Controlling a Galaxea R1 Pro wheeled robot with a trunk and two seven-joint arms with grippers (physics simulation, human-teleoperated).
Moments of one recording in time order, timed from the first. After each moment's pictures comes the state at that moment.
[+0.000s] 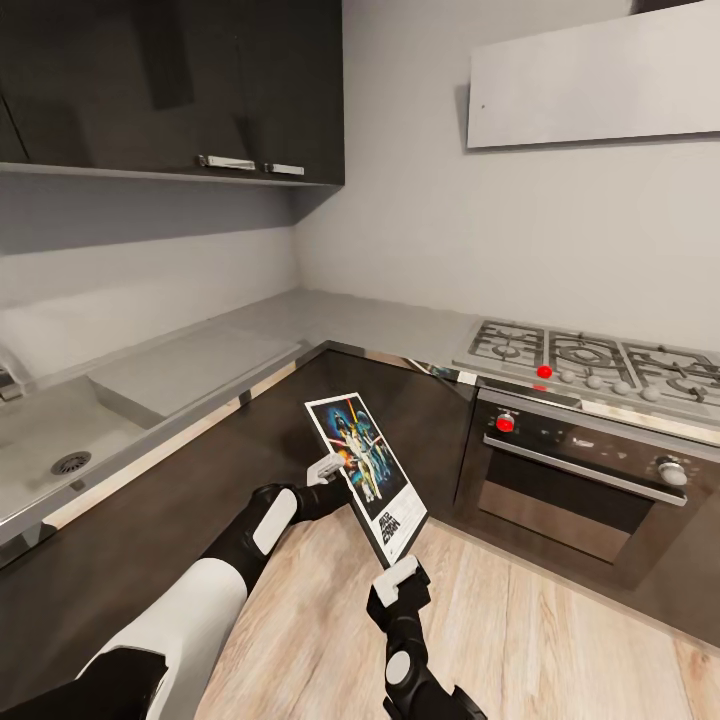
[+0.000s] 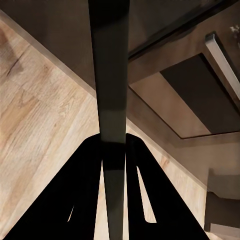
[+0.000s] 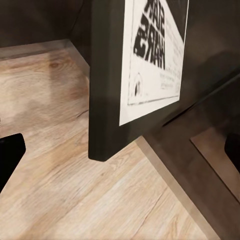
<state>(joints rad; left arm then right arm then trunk) -0.83 -0.17 -0.06 -0.56 0.57 0.57 -0.14 -0.40 0.17 0.60 -0.67 0.22 0.13 -0.52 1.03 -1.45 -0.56</state>
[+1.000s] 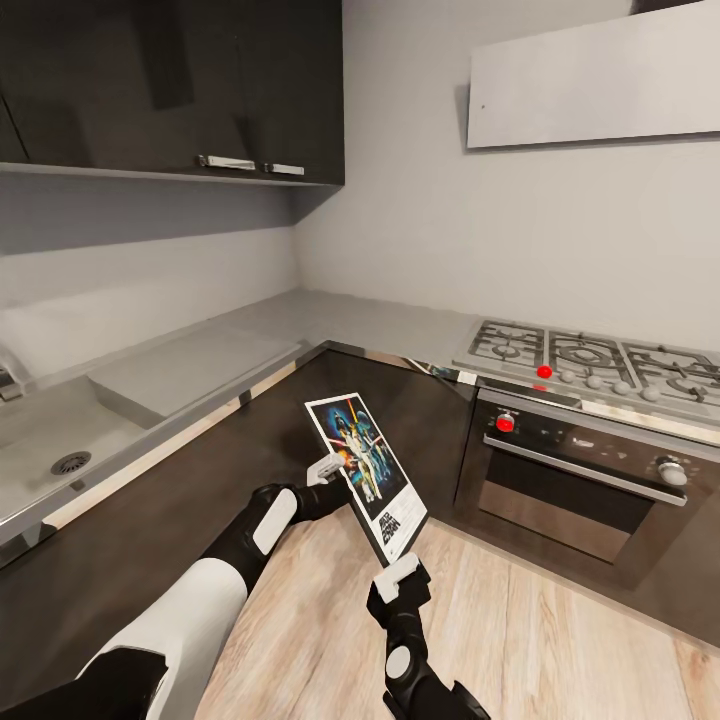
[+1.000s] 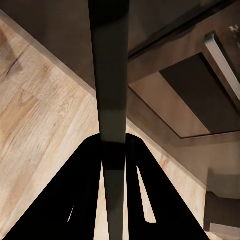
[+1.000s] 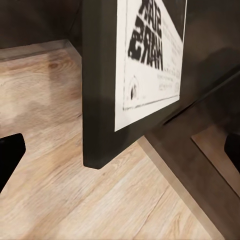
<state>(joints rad) -0.83 -0.17 -0.06 -0.56 0.57 0.57 -0.14 -0.41 0.17 0.60 -0.67 0.20 0.14 -0.52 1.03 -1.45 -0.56</state>
